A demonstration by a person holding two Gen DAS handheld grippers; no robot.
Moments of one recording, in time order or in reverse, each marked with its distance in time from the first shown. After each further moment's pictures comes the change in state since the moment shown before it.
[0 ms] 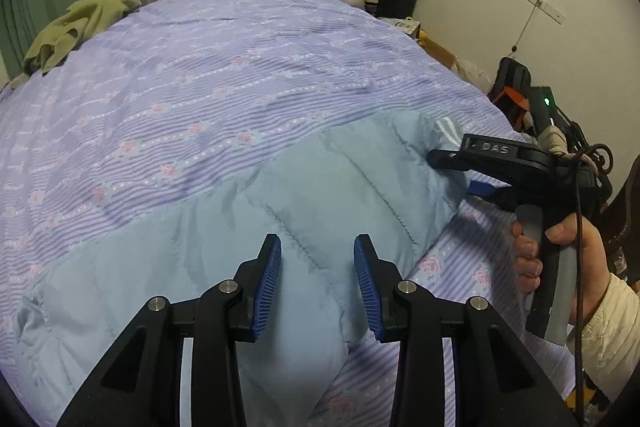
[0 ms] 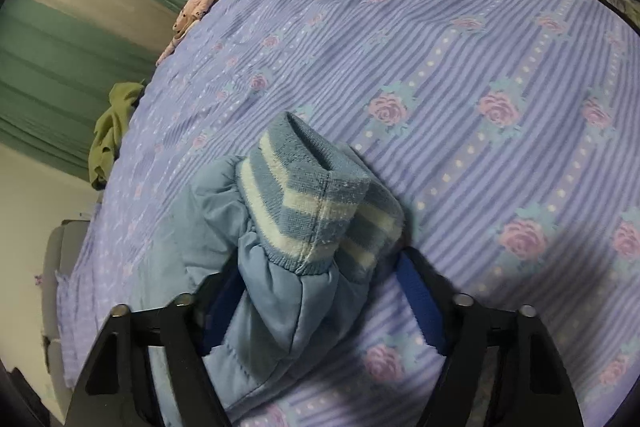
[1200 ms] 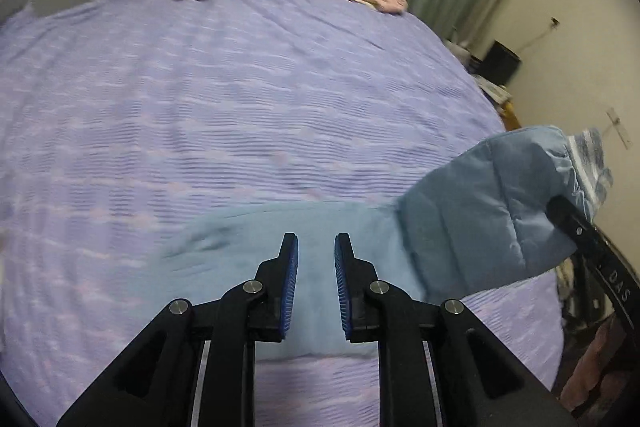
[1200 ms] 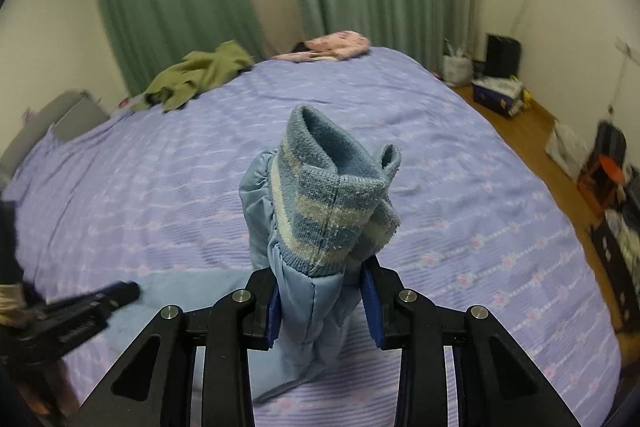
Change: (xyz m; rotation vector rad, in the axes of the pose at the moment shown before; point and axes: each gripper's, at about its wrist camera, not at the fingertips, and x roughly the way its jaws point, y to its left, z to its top) left arm -0.148 0.119 -0.019 -0.434 -0.026 0.185; right arm -0.156 0.229 -0.102 -0.642 -0.235 -0.119
